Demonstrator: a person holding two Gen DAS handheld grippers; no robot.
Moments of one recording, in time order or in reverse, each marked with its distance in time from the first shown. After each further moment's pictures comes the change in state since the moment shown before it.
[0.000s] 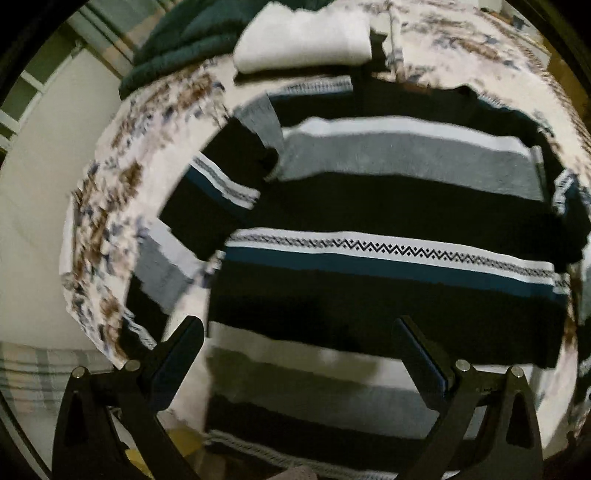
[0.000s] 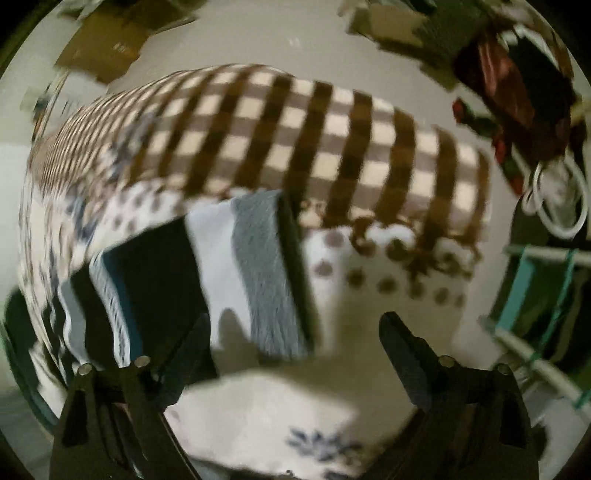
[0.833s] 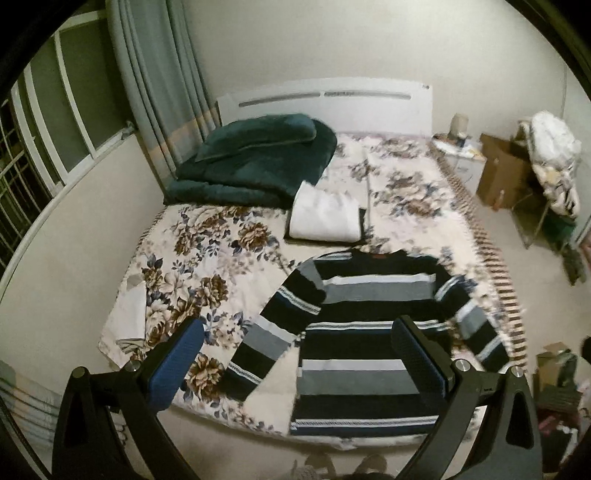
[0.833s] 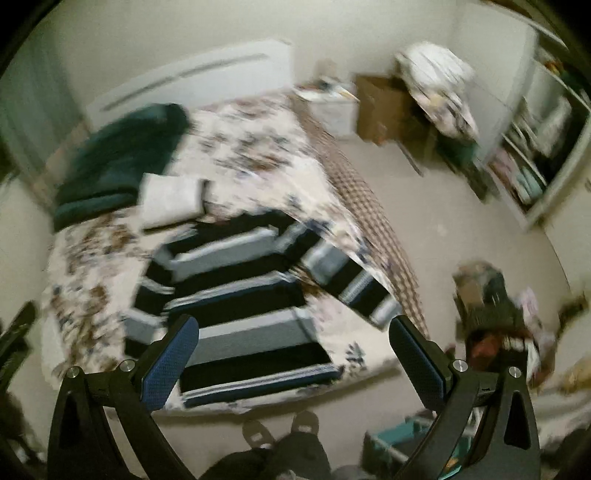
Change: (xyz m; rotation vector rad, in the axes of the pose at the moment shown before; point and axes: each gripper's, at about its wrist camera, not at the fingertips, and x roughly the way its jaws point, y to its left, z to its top) left arm -0.375 0.206 -0.069 0.003 -0.464 -0.148; right arm -0.513 0.207 -0.419 -1.067 -0.381 -0.037
